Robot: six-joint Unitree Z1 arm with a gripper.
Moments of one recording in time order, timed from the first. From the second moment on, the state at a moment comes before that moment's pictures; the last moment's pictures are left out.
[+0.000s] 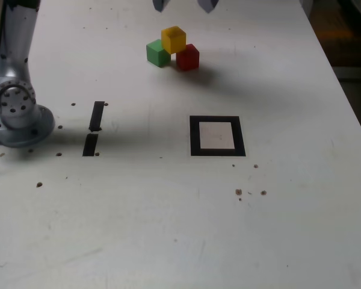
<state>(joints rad) 0.49 2.04 -1.87 1.55 0.25 0.82</state>
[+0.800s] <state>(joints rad) 0.52 2.04 -1.66 1.44 0.30 0.80</state>
